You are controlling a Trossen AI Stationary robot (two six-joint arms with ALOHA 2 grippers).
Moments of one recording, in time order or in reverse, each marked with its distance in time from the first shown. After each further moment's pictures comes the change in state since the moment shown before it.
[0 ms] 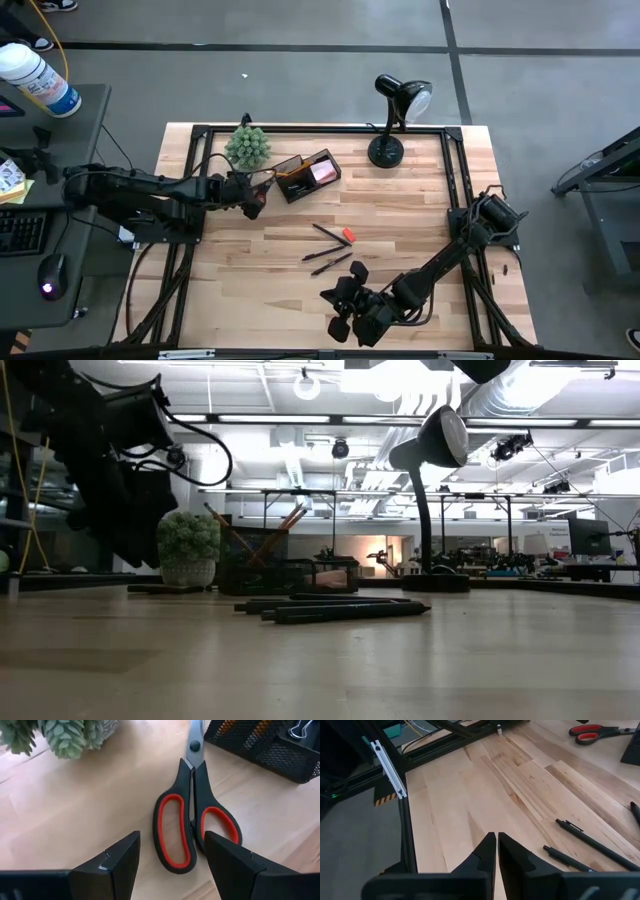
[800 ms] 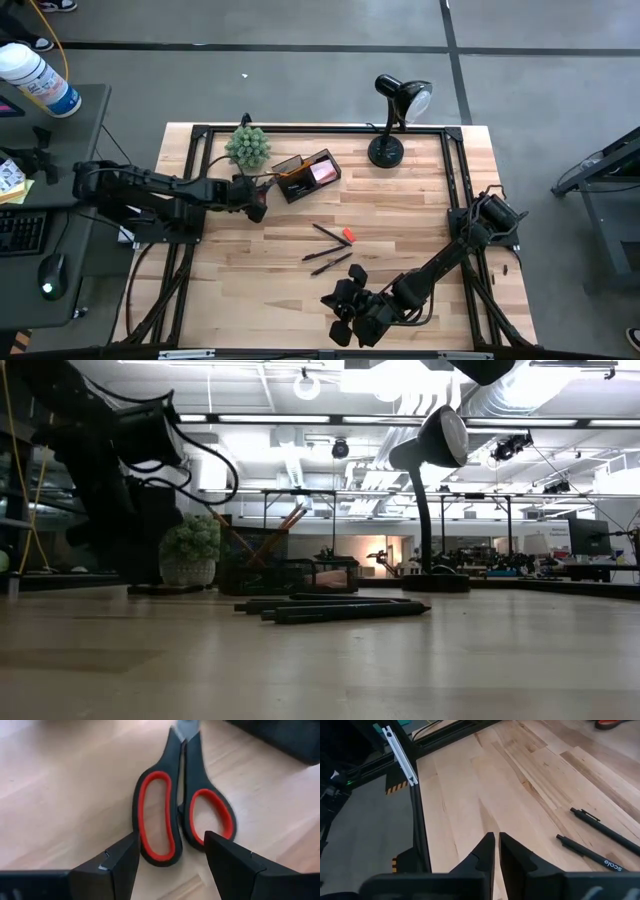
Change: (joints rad) left arm 0.000 0.130 -0.003 0.076 0.087 -0.062; right arm -0.002 0.000 0.000 0.004 -0.084 0.001
